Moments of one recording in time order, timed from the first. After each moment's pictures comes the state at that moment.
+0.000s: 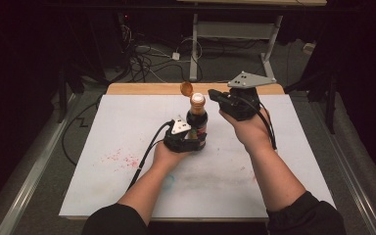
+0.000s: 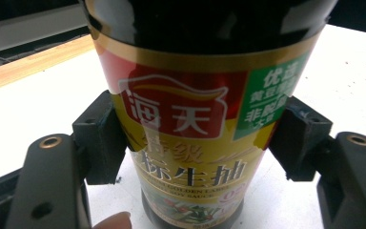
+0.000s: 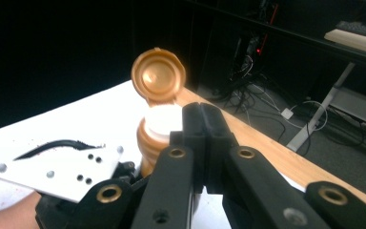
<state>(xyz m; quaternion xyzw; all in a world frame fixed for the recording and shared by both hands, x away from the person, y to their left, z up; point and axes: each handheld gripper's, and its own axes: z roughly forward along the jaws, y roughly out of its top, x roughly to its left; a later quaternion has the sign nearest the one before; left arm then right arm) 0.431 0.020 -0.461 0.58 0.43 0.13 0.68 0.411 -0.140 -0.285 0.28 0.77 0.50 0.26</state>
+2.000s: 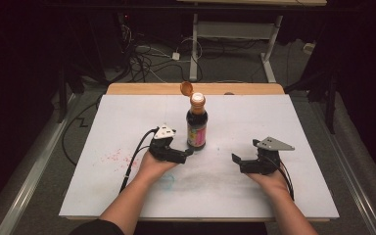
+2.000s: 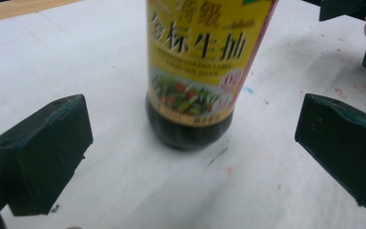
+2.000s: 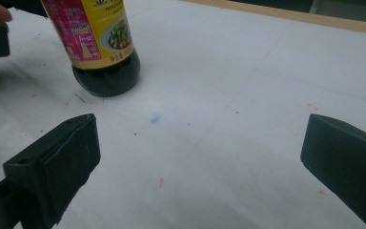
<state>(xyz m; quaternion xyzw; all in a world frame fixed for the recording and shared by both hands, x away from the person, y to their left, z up) 0.405 0.069 -0.470 0.58 0.47 0.08 0.66 0.379 -0.242 -0.470 0.39 0.76 0.47 0.23</state>
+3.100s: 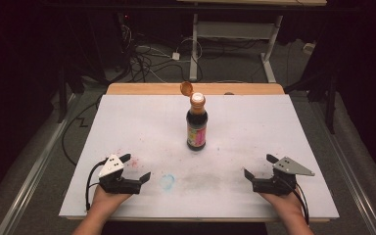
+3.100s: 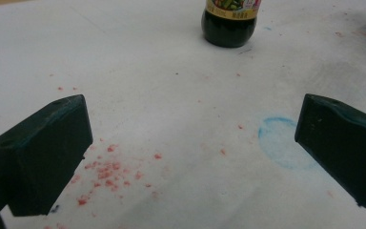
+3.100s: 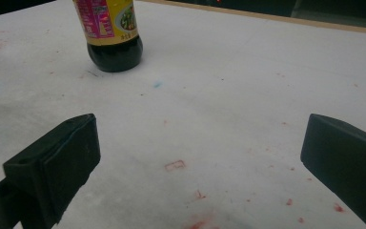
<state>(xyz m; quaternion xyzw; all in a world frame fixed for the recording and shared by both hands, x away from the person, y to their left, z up) 0.315 0.181 -0.493 0.55 0.48 0.14 0.67 0.323 -0.270 -0.479 0.39 0.74 0.48 0.26</state>
